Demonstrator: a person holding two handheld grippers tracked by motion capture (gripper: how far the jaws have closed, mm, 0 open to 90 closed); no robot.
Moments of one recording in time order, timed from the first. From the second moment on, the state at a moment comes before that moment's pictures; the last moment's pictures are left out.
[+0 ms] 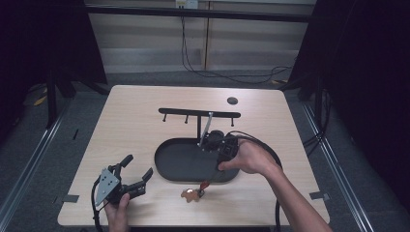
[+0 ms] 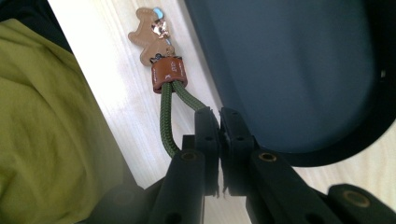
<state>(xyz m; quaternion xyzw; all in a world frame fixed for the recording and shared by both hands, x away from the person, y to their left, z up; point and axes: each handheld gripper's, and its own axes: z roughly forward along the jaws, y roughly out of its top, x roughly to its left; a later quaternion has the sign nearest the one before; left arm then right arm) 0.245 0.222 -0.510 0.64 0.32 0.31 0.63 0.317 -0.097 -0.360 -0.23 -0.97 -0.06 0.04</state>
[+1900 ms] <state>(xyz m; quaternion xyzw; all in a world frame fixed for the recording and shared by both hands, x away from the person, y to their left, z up) 0.245 0.222 -0.510 0.64 0.32 0.31 0.63 0.359 -0.081 -0.267 -0.23 -0.97 -0.09 0.00</state>
